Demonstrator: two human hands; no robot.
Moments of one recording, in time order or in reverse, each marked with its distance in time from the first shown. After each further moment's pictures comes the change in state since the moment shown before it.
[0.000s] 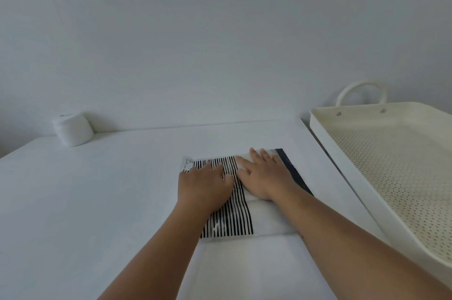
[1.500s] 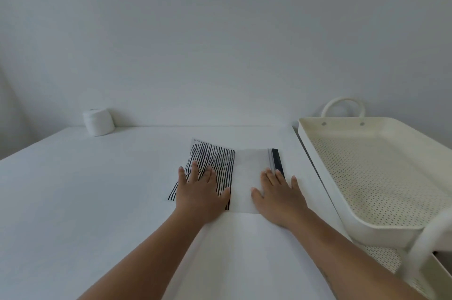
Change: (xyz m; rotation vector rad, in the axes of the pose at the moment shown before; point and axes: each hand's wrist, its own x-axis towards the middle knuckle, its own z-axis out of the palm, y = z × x) left_hand -0.082 0.014 -0.010 0.093 -0.044 -0.020; right_hand -0.121 0.019 -0.002 0.037 0.010 0.053
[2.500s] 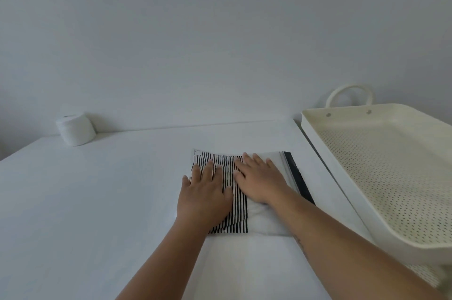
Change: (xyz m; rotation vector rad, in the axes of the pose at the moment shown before) left_hand 0.045 -0.004 0.017 -0.140 0.034 0.076; right_hand 0.096 -0.028 0.007 0.032 -0.001 -0.090
